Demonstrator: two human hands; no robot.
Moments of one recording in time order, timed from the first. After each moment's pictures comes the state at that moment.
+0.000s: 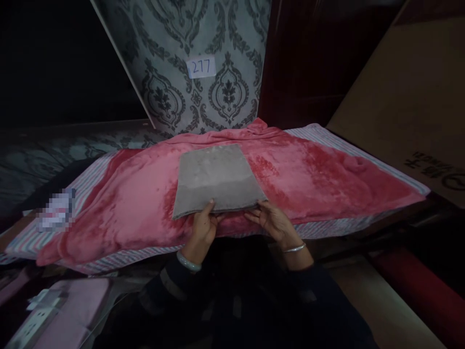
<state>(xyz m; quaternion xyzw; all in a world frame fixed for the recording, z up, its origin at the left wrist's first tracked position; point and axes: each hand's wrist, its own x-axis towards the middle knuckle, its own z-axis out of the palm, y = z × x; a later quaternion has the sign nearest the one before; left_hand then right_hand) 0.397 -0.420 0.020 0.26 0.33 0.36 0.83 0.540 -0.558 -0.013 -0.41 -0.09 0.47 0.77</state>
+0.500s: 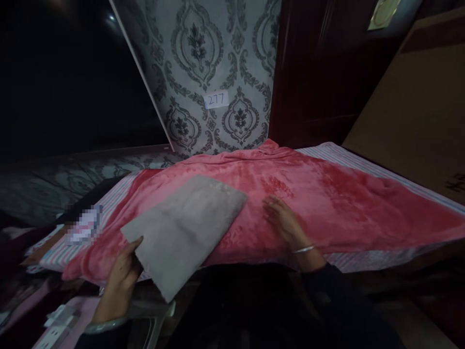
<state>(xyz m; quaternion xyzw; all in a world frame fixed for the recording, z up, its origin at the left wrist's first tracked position) 0.227 -0.291 0.049 0.32 0.50 0.45 0.67 0.592 -0.513 -0.013 -0.55 -0.16 0.31 0.75</state>
